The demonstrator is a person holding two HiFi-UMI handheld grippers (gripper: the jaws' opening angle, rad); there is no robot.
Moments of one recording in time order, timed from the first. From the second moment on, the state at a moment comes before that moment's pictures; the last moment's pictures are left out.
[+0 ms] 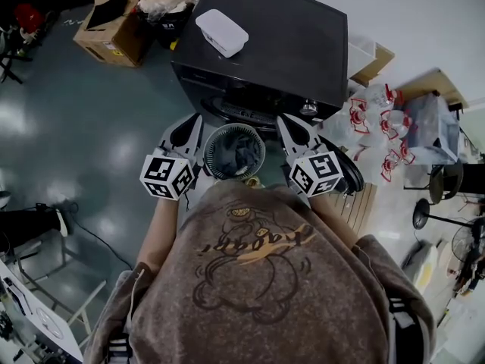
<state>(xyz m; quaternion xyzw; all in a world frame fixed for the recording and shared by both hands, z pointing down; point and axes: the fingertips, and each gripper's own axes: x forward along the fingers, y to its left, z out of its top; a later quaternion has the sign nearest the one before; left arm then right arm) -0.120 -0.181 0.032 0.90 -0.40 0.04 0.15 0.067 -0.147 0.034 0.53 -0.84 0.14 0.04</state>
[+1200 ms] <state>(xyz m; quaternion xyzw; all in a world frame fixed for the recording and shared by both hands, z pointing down) -0.118 -0.172 0.028 0.89 -0.42 0.03 0.15 0.075 -0.155 0.033 0.51 -0.85 0.13 0.04</state>
